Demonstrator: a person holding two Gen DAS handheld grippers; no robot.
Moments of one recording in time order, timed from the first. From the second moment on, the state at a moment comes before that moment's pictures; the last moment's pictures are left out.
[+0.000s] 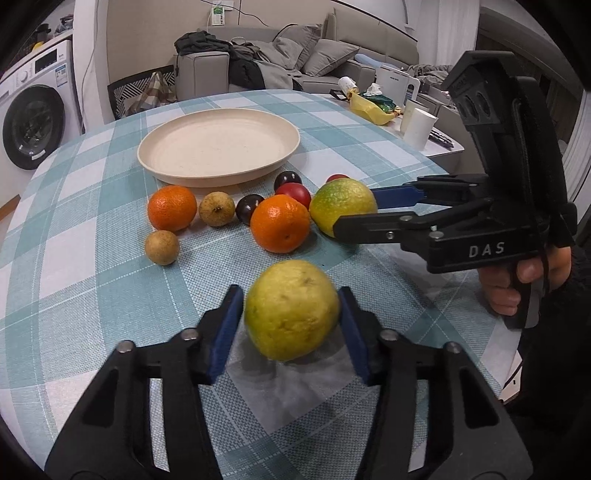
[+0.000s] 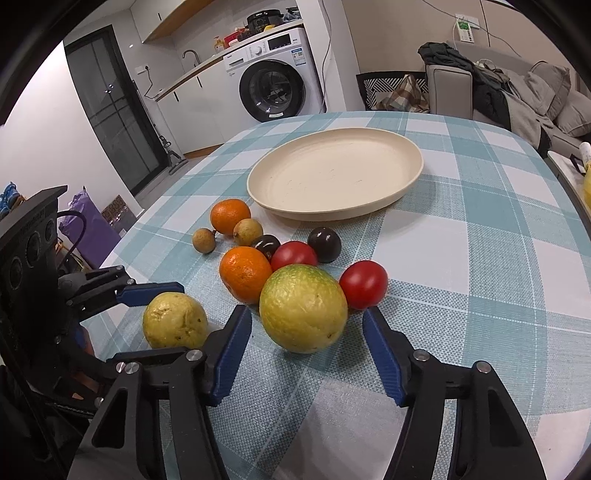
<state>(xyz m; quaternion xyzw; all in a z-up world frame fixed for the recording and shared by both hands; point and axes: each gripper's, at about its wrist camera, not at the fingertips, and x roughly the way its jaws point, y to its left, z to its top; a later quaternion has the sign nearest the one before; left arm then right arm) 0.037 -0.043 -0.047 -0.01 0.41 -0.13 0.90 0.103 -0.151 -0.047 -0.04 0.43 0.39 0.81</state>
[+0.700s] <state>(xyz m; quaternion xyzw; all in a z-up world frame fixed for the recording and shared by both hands) 0.039 -0.005 -0.021 -0.07 0.33 -0.07 0.94 0.098 -0.165 -0.030 0.00 0.39 0.40 0.83</state>
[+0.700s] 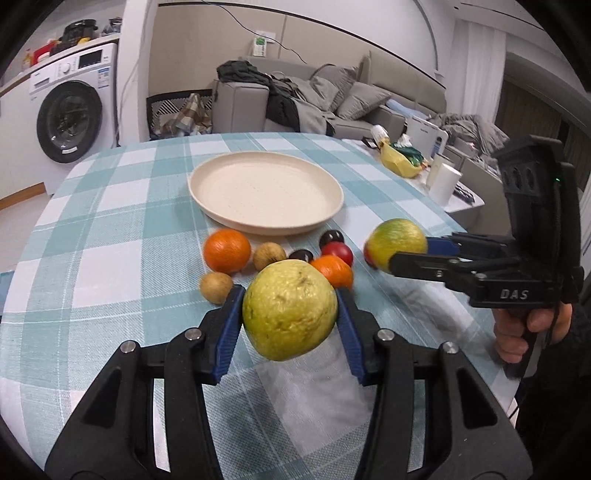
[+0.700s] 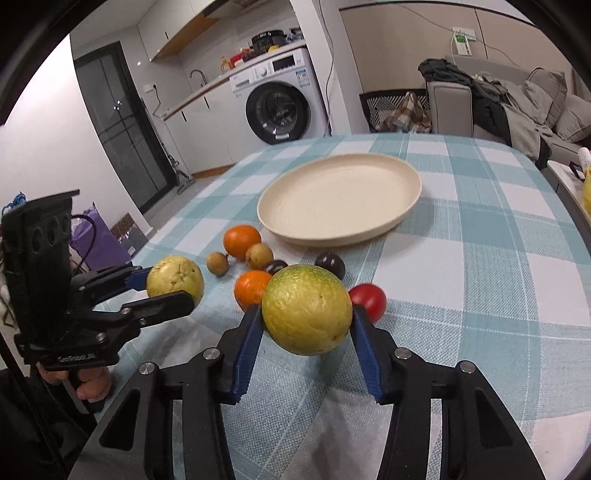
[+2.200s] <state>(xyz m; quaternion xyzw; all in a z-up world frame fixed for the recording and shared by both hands) 0.130 0.013 -0.013 -0.07 0.30 -0.01 0.95 0.152 -0.141 -0.011 0.05 0.35 0.39 0.85</state>
